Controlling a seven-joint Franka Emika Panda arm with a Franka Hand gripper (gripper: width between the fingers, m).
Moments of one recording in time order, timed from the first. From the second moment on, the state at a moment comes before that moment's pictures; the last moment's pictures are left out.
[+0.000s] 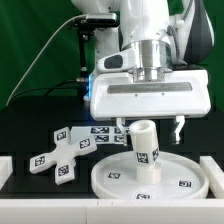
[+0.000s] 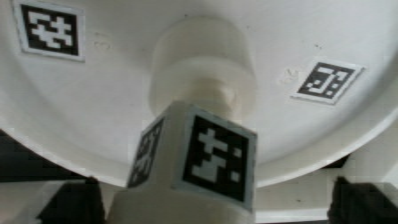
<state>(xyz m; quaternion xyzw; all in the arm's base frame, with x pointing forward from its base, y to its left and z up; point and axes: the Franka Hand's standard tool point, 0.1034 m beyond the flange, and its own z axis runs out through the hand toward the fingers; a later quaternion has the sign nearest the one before) 0.555 0.041 0.068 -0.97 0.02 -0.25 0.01</state>
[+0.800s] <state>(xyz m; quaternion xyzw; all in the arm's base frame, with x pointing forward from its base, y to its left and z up) 0.592 0.045 0.105 -0.99 0.06 -0.04 0.09</state>
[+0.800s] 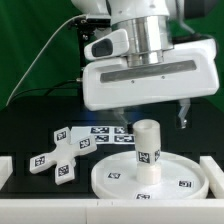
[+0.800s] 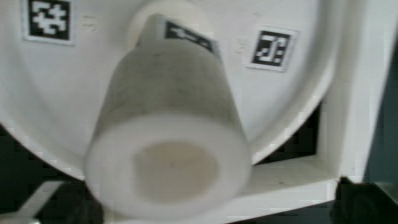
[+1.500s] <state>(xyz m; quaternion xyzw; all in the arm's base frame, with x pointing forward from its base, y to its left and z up) 0.564 0.039 0.079 -0.99 0.06 0.03 0.09</state>
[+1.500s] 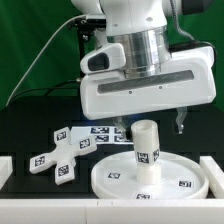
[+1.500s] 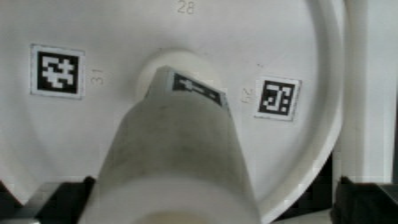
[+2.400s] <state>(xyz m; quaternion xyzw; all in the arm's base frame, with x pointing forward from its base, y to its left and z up) 0.546 0.040 0.071 -0.99 0.06 0.05 0.09</state>
